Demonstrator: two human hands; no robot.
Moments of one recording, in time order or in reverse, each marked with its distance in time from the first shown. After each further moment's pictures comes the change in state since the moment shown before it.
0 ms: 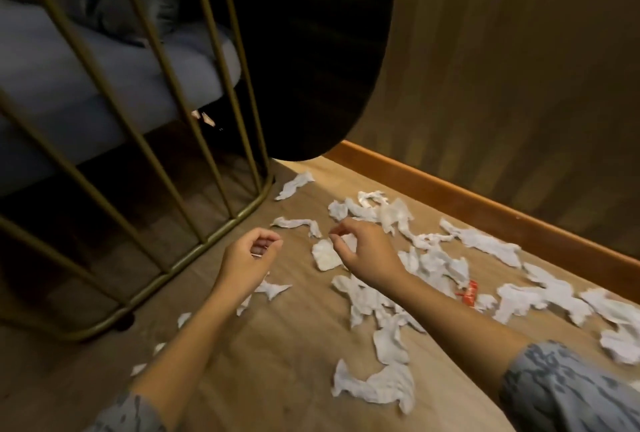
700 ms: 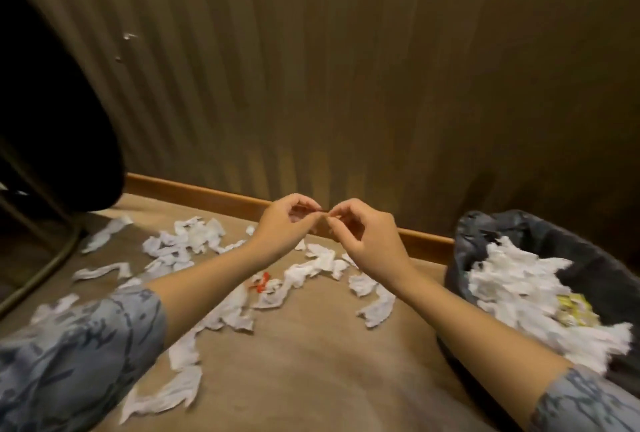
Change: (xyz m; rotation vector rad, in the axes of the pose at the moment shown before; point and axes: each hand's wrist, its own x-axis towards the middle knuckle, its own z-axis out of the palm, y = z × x) left_hand -0.135 0.313 0.346 -0.060 -0.494 0.326; right_hand -0.247 0.115 -0.349 0.052 0.404 0.168
